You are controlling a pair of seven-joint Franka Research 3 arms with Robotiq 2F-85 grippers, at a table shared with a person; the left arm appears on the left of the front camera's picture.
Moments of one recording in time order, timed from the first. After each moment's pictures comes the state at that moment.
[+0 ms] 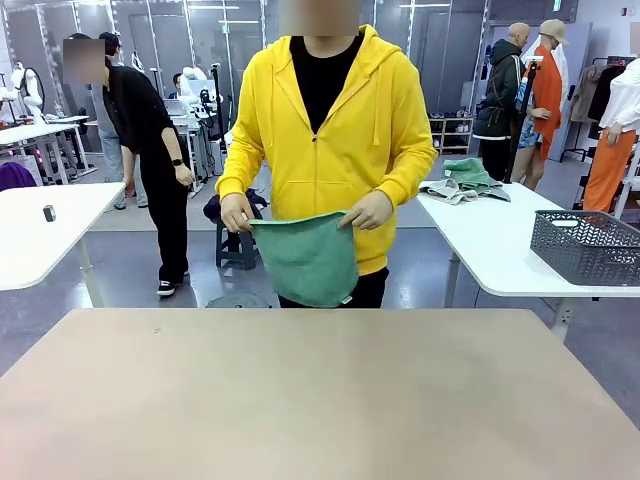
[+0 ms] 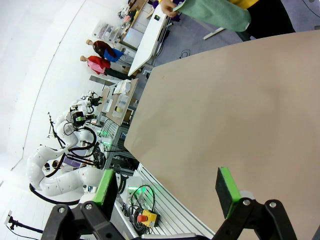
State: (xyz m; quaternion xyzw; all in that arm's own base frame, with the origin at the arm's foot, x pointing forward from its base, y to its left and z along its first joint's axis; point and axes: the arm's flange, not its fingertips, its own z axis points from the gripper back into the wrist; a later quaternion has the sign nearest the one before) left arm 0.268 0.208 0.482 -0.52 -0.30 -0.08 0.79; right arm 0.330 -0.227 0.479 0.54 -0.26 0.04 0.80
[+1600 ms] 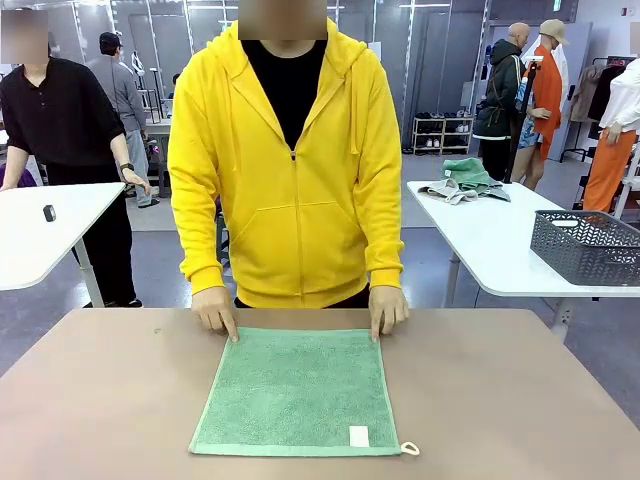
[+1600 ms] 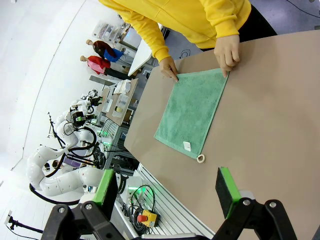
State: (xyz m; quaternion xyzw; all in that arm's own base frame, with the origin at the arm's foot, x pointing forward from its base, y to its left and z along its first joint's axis) left arm 0.268 0.208 0.482 -0.52 -0.30 -0.08 0.79; right arm 0.330 -0.227 0.479 0.54 -0.26 0.04 0.80
